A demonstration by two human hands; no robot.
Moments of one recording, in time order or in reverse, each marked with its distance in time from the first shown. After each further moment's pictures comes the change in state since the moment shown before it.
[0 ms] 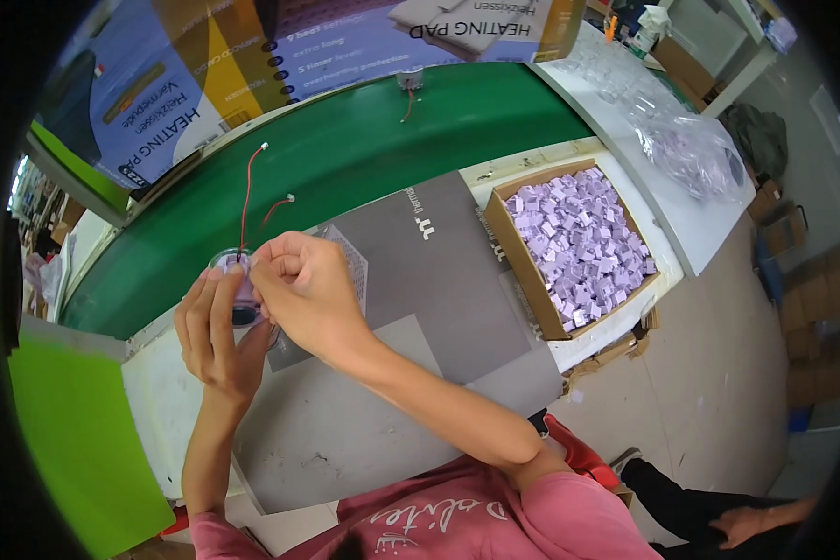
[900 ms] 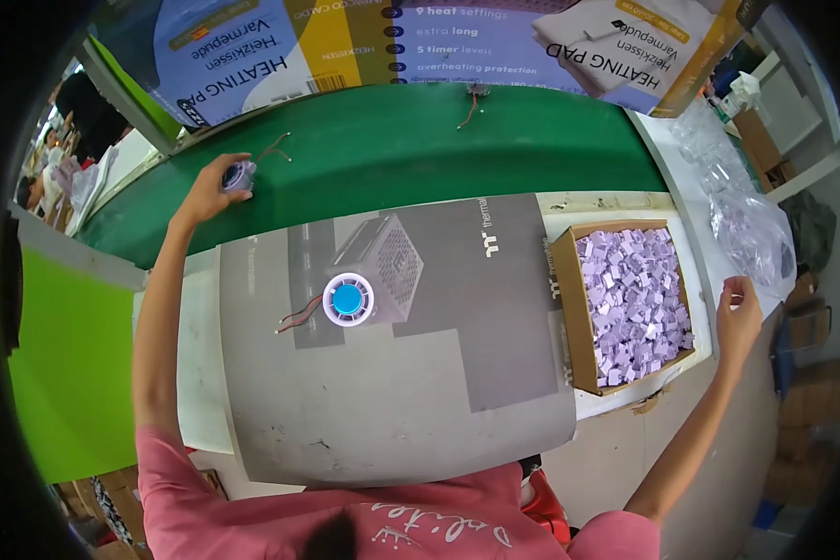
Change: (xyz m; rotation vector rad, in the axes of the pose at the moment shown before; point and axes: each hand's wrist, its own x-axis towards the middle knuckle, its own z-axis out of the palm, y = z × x) left_hand -0.040 -0.252 0.073 -0.247 -0.742 -0.414; right_hand -0.095 -0.179 -0.372 -1.826 0.876 -0.250
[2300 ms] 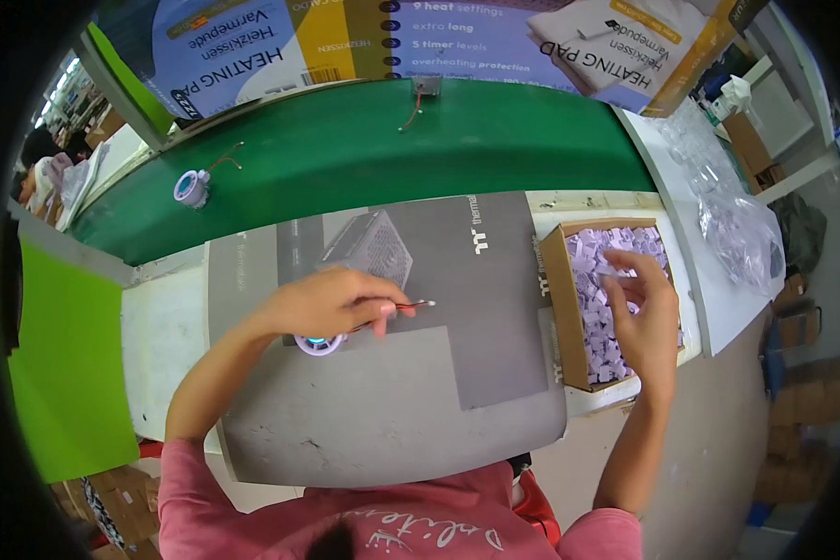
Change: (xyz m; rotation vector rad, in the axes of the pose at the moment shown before) left_hand -0.037 0.269 0.037 -0.665 -0.825 0.048; right_hand -0.061 -0.168 -0.009 0.601 -0.437 -0.113
